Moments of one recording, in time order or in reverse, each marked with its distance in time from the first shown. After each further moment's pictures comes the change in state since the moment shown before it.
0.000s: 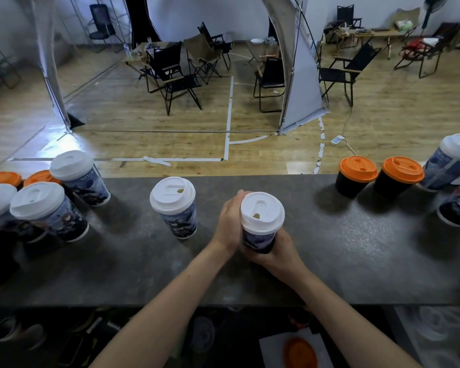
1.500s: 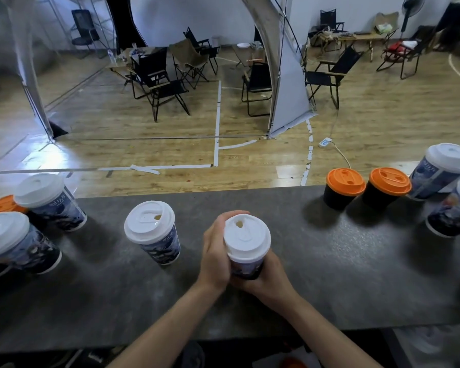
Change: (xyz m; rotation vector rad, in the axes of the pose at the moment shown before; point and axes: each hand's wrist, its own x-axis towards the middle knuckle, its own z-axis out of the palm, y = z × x) left_hand 0.000 -0.019 0.005 0.071 -0.011 0.318; right_hand 0.003 0.008 -0.004 0.110 -0.014 0.047
